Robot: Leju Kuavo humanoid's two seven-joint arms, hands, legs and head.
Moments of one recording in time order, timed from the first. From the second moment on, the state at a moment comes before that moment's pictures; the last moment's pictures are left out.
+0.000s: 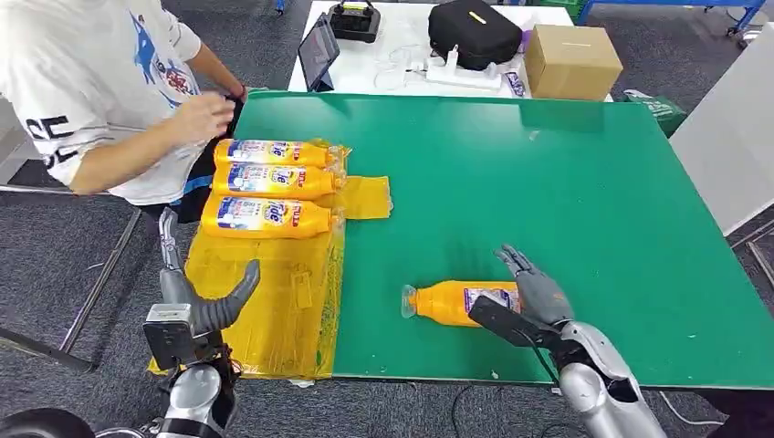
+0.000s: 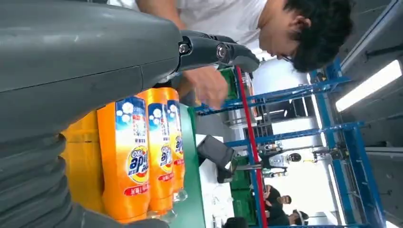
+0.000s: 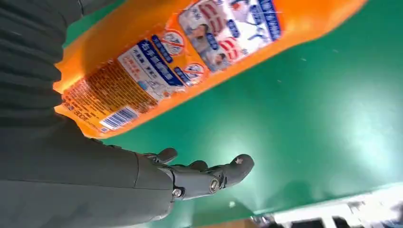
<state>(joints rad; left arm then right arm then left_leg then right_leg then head) -0.07 -0.24 -0.05 -1.41 -0.24 0.46 -0.69 -0.08 -0.32 0.32 -1.48 0.70 0.03 -0.05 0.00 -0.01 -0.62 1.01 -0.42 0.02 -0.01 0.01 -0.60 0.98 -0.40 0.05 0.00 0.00</state>
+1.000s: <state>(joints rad) -0.15 -0.25 -0.11 -1.26 -0.14 0.37 -0.62 -0.30 -0.49 0.47 -1.19 0.56 0.25 0.04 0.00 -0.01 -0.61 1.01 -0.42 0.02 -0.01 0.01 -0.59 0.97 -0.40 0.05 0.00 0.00</state>
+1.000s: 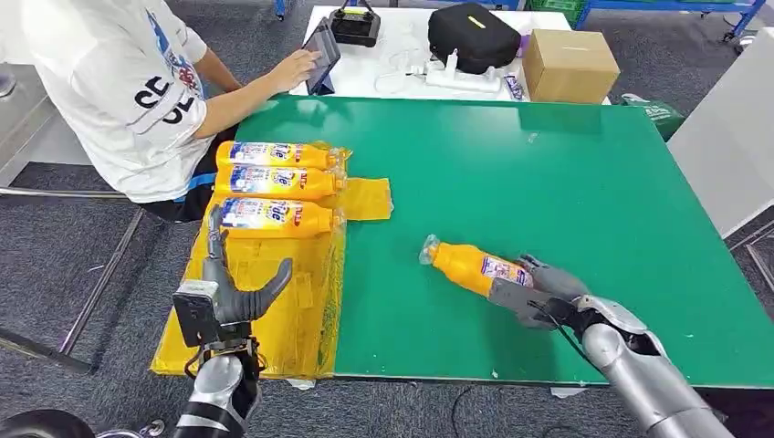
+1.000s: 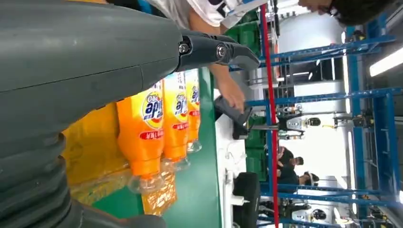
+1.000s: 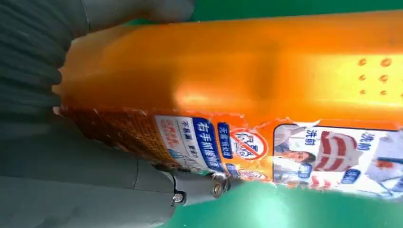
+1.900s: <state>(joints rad) -0.13 -0.27 -0.16 -1.25 0.12 0.11 -0.49 -0.13 -0.05 0.24 -1.50 0.75 -0.69 -0.46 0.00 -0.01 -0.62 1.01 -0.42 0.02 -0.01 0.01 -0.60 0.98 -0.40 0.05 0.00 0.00</state>
